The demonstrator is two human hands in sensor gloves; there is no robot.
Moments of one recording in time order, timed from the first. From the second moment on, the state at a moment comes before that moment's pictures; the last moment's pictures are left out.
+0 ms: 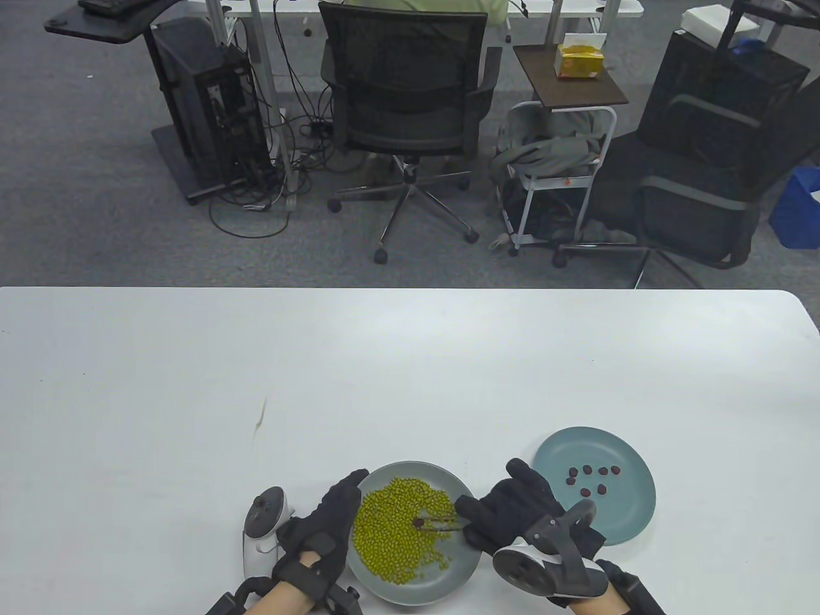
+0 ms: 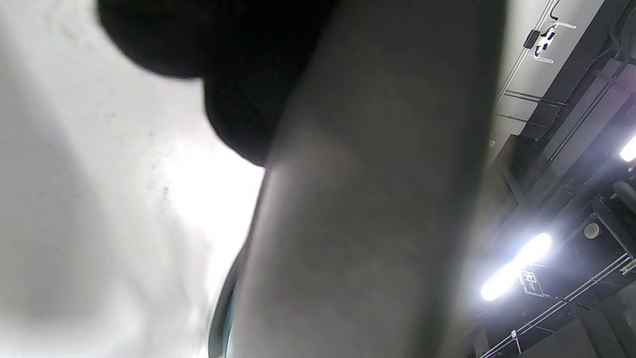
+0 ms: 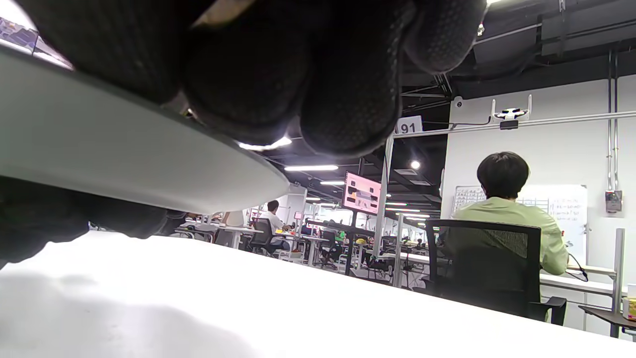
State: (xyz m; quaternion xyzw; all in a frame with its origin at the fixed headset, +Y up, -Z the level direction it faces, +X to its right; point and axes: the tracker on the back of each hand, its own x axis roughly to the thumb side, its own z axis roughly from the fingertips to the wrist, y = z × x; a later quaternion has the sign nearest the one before) left_hand -0.171 -0.810 -0.284 -0.21 -0.08 0.75 0.62; right_hand 0.126 -0.706 -0.255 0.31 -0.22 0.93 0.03
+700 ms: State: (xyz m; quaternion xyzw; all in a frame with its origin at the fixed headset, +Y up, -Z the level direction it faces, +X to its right) left_hand -0.169 -0.811 -0.284 -0.21 -0.09 0.75 0.63; right_hand 0.126 -0.709 -0.257 0.29 -0.22 0.93 0.07
